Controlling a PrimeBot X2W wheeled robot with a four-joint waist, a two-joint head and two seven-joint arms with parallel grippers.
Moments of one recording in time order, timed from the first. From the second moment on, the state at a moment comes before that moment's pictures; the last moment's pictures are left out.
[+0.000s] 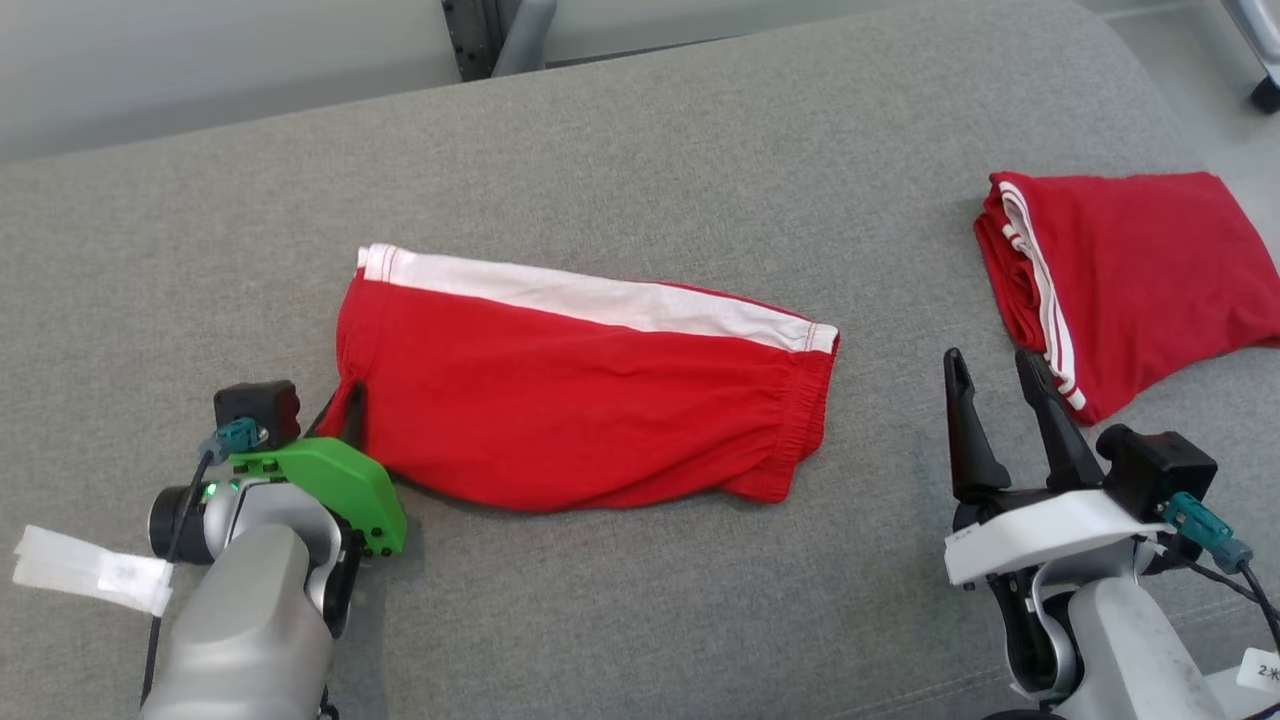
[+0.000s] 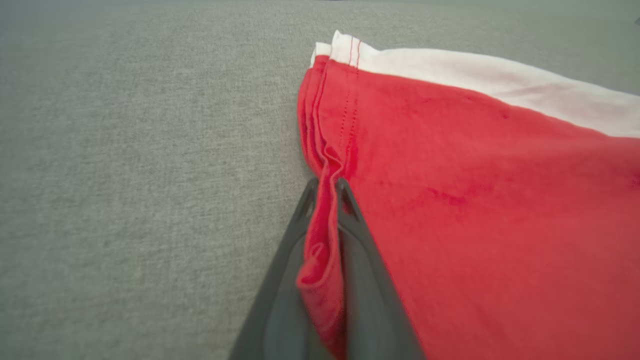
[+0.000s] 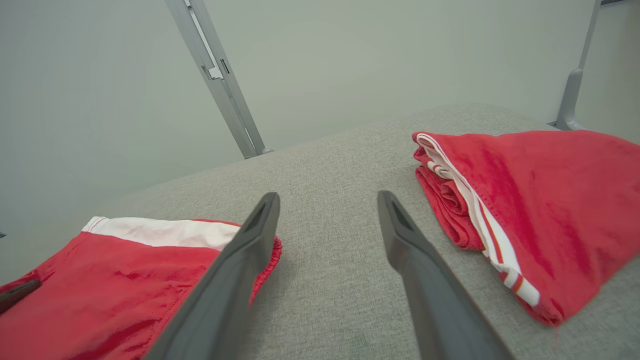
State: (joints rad) left arm -0.70 0.14 -0.37 1.15 -0.49 -0.11 -0.26; right arm -0.20 -0.05 0.04 0.24 0.32 0.13 -0.26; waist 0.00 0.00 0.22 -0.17
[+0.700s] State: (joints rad) left arm -0.30 0.09 -0.15 0.88 -0.43 -0.01 -0.26; right arm -0.09 -0.05 0.03 0.28 0.30 0.13 -0.26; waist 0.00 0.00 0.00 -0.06
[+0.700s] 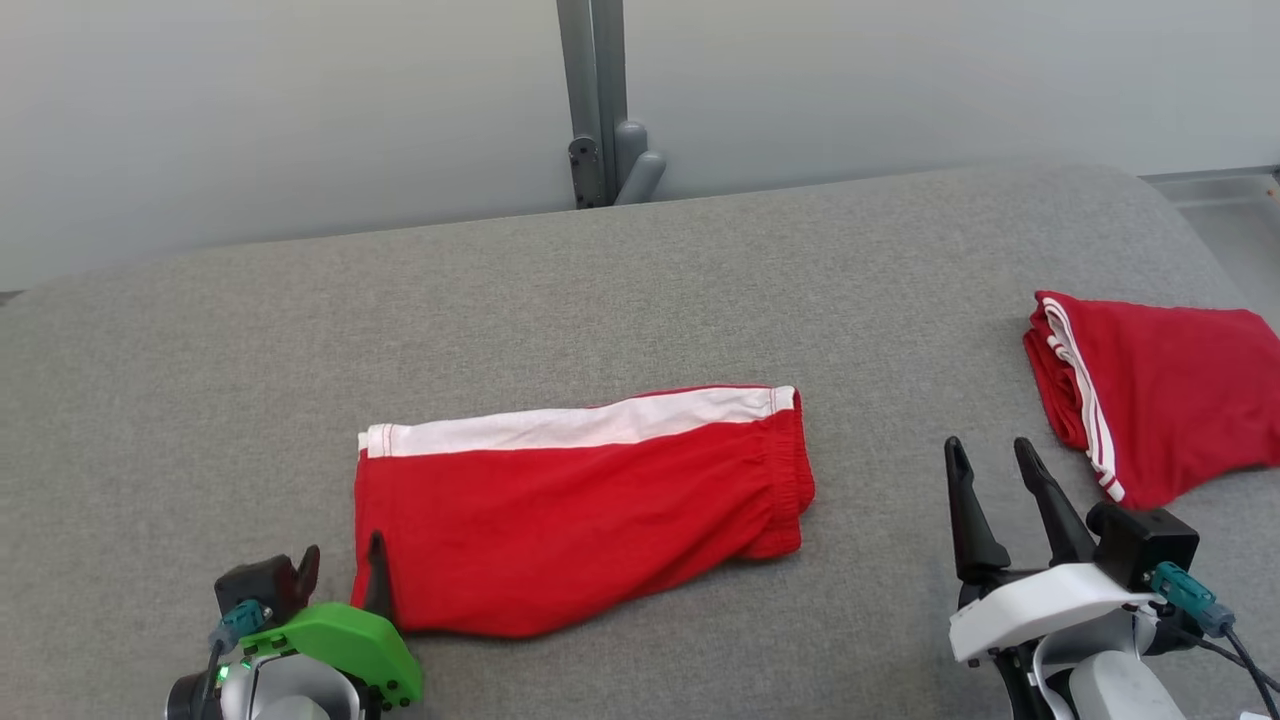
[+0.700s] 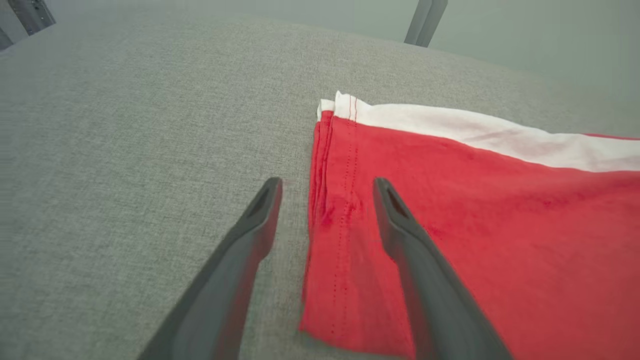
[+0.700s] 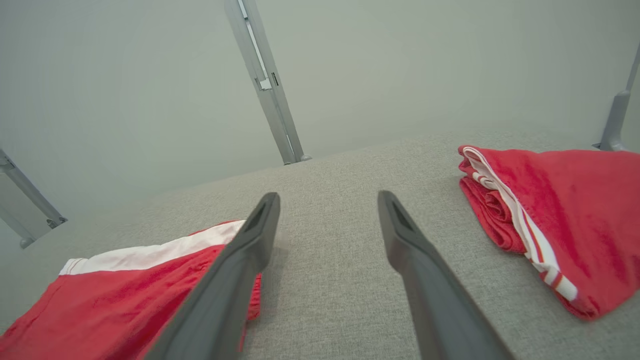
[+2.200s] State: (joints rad) left arm -0.09 0.05 -0.04 0.46 -0.24 -0.07 -0.26; right arm -0.32 -0.06 0.12 0.86 0.43 0.13 -0.27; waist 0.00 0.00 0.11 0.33
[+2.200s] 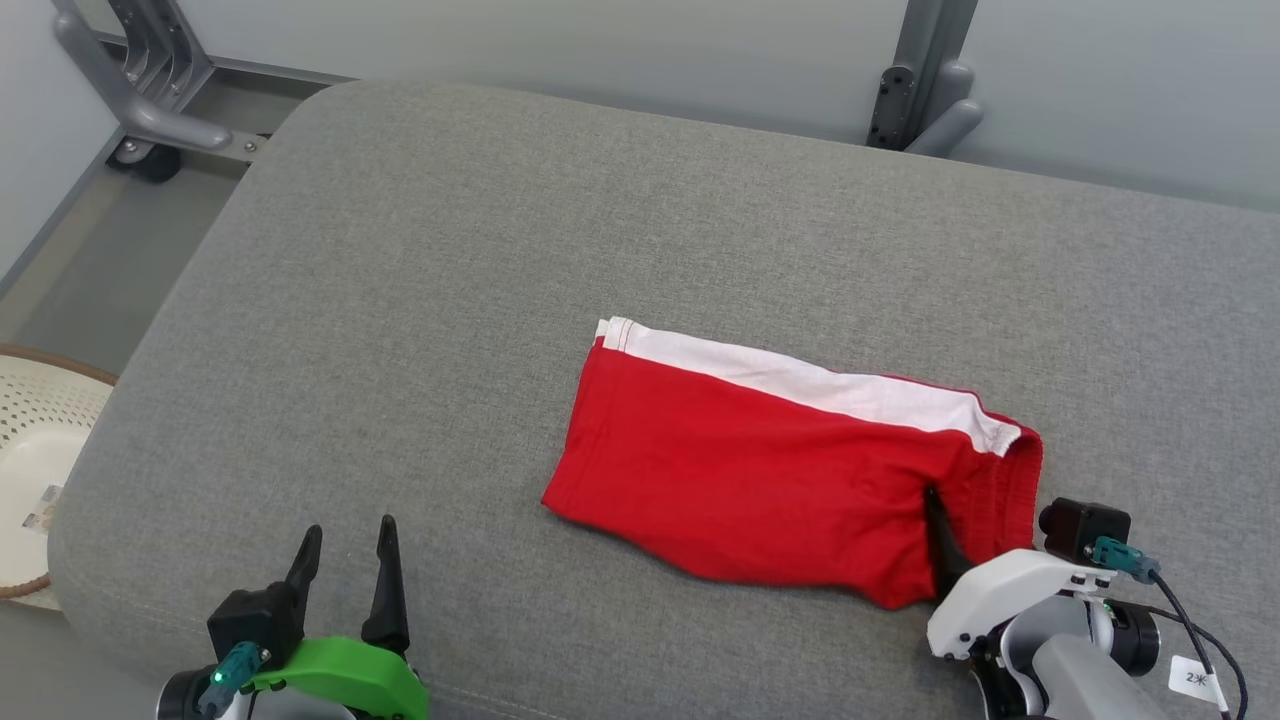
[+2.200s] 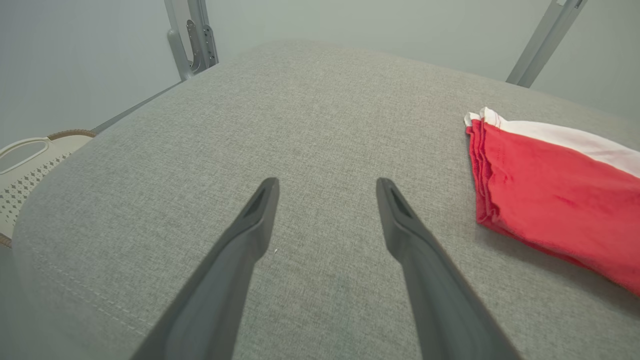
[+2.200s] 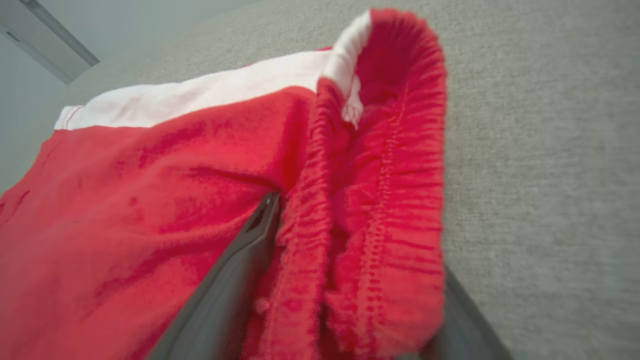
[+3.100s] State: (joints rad) left arm -0.07 0.05 -0.11 0.49 -0.28 -0.07 -0.26; right arm -0.36 -0.08 0.05 0.80 0.48 0.13 -0.26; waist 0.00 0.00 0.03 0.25
